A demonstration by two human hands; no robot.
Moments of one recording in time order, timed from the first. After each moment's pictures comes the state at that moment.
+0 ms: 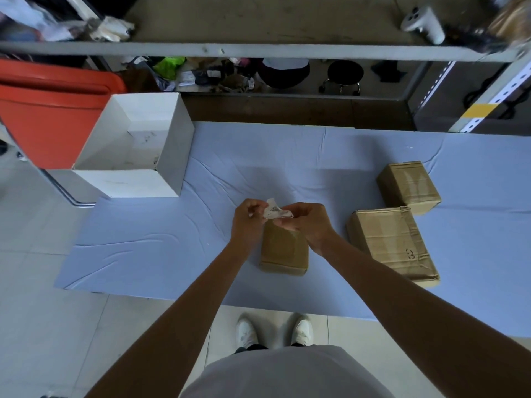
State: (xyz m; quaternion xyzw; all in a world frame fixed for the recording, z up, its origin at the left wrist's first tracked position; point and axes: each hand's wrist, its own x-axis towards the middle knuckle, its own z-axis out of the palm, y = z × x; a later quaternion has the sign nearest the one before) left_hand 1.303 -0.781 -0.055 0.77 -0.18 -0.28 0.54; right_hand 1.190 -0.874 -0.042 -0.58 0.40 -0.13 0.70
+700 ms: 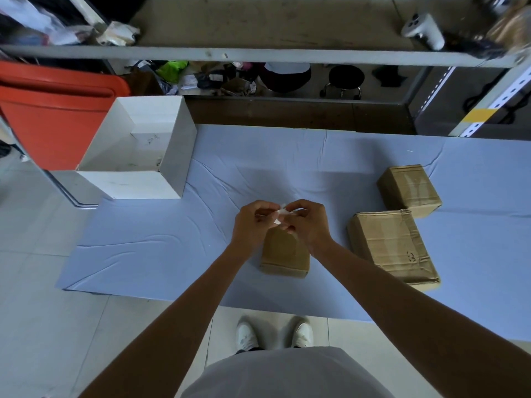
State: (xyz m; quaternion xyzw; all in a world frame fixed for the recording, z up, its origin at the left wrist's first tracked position) left_hand 1.300 -0.773 -0.042 0.77 -0.29 -0.28 0.49; right_hand 1.196 -0.865 -0.037 -0.59 0.45 -0.19 0.65
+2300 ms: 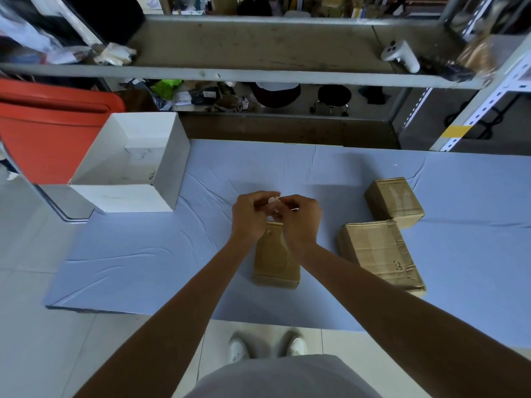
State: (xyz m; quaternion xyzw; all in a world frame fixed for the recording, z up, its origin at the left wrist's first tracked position) left_hand 1.297 -0.801 -0.003 0.76 -0.31 -0.21 0.53; right_hand 1.215 -0.859 -0.001 -0.63 0.47 -0.32 0.52
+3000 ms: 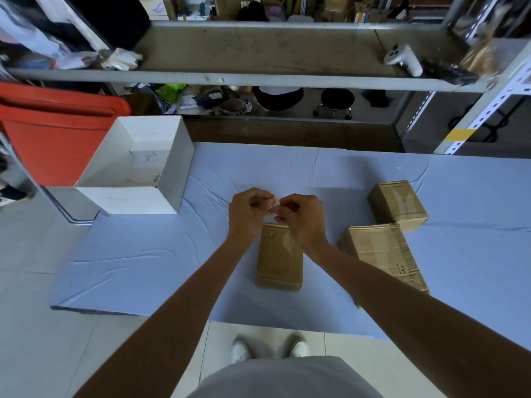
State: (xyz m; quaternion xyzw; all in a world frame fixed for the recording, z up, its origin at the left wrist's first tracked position) left_hand 1.303 -0.798 0.008 0.76 -0.28 -0.21 0.55; right_hand 1.205 -0.869 0.010 -0.70 0.37 -0.27 0.55
